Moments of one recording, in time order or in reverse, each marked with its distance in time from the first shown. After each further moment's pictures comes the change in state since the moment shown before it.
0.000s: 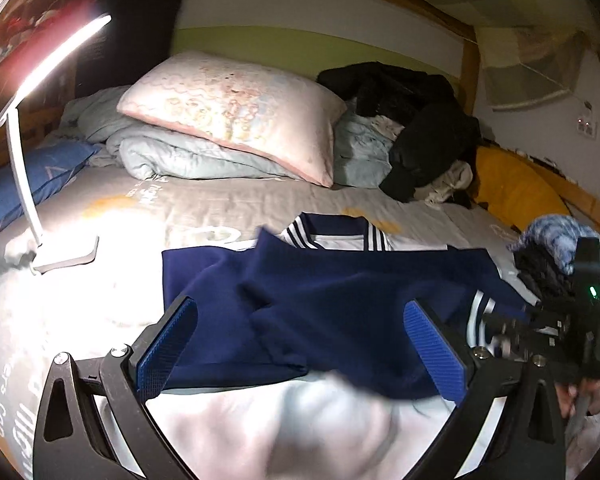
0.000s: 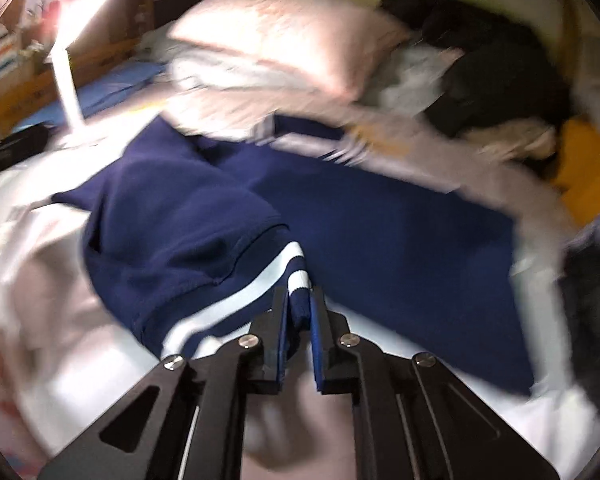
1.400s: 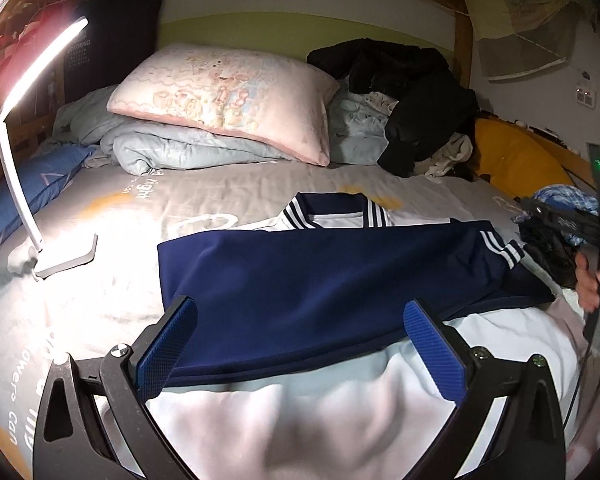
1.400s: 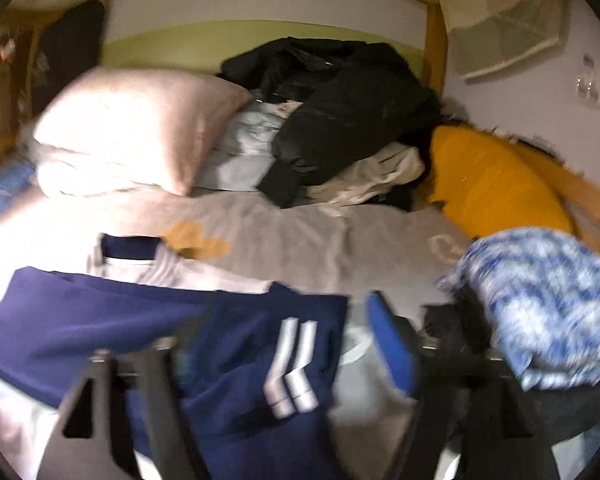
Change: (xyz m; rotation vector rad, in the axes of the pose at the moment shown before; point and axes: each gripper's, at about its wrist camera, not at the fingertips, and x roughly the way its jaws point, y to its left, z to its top) left arm 0.007 -0.015 -0.005 0.082 0.064 0.016; right arm -0.027 -0.115 0.042 0.270 -0.175 -0.213
